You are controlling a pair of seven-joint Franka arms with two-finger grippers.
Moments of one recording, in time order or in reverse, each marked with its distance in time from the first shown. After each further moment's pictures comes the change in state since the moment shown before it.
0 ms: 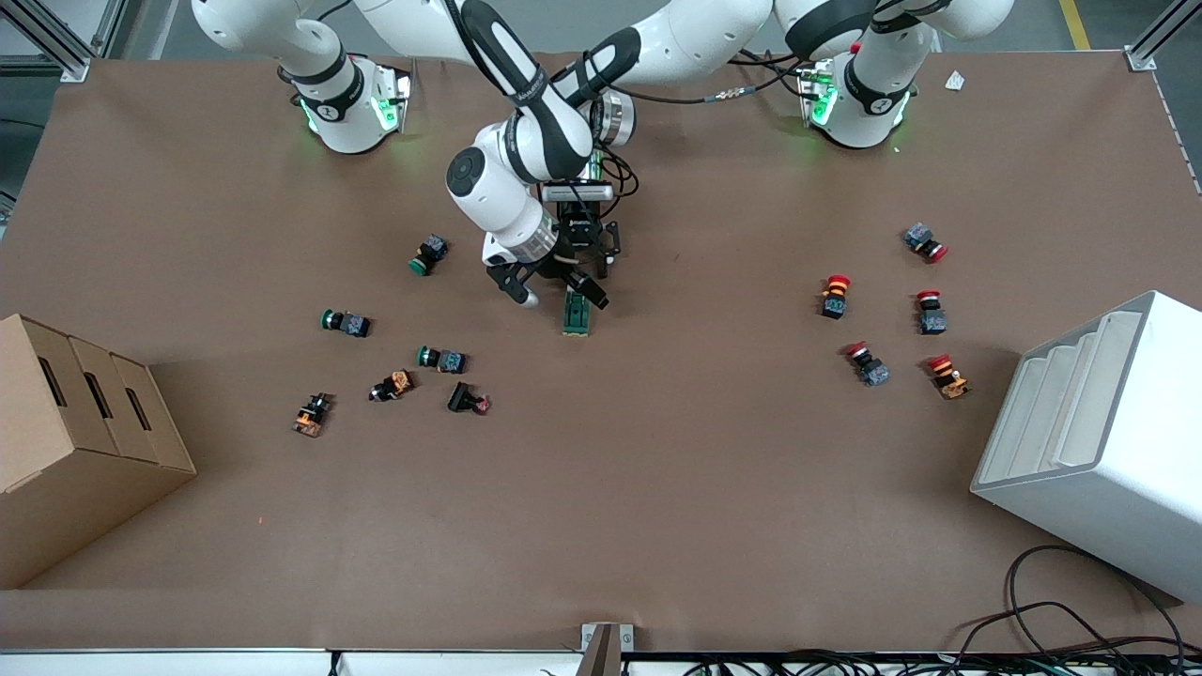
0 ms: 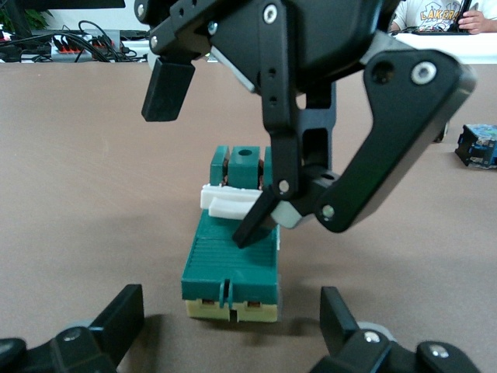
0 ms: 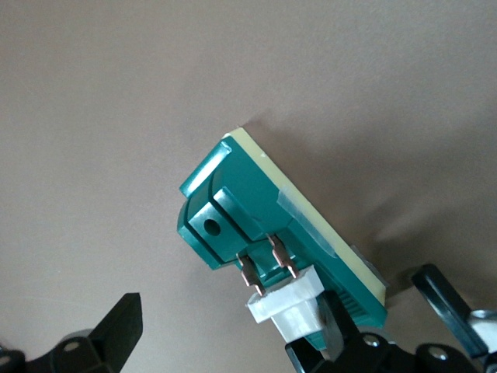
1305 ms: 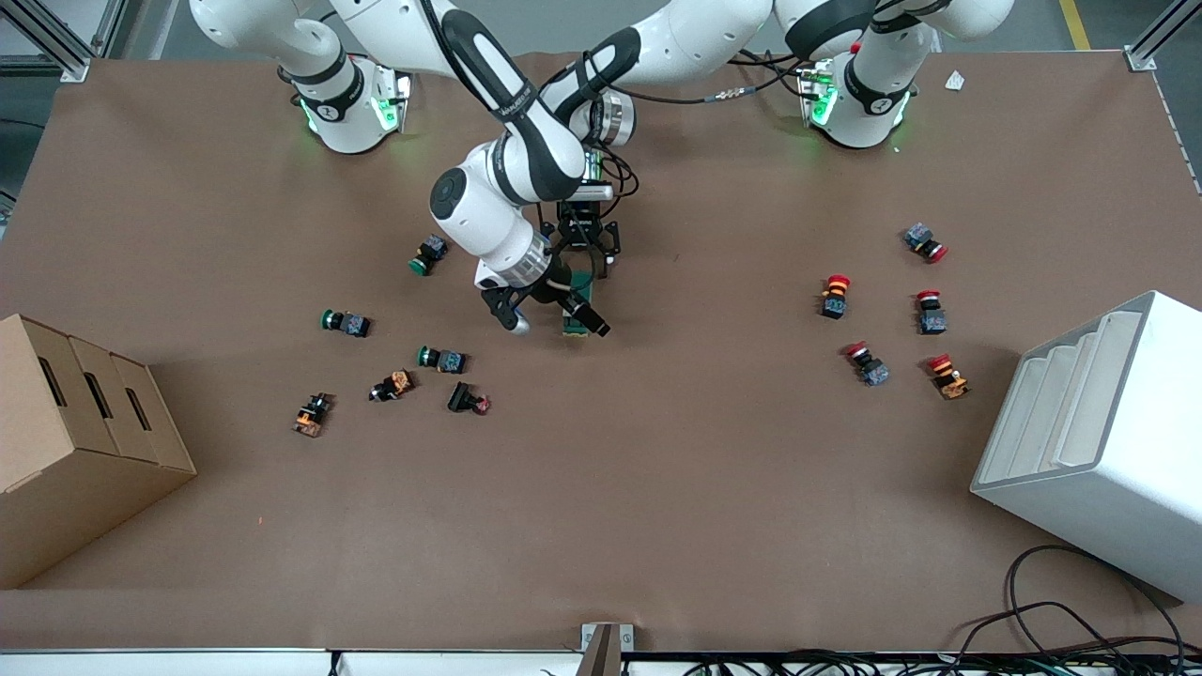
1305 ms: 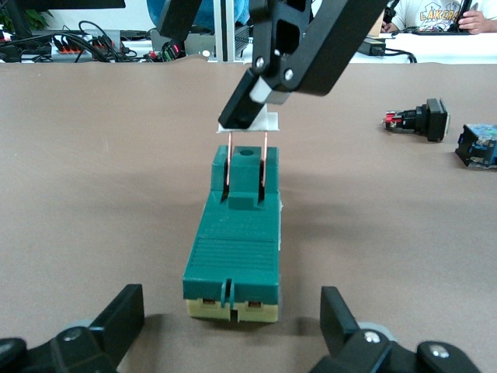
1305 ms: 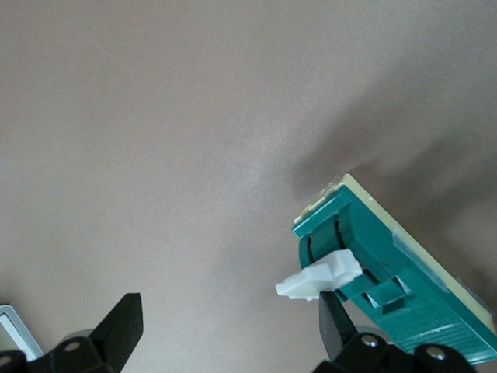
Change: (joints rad) left arm 0.000 0.001 0.000 0.000 0.000 -0.001 0.000; right arm -0.075 0.013 -0.020 0.112 0.004 -0.066 -0.001
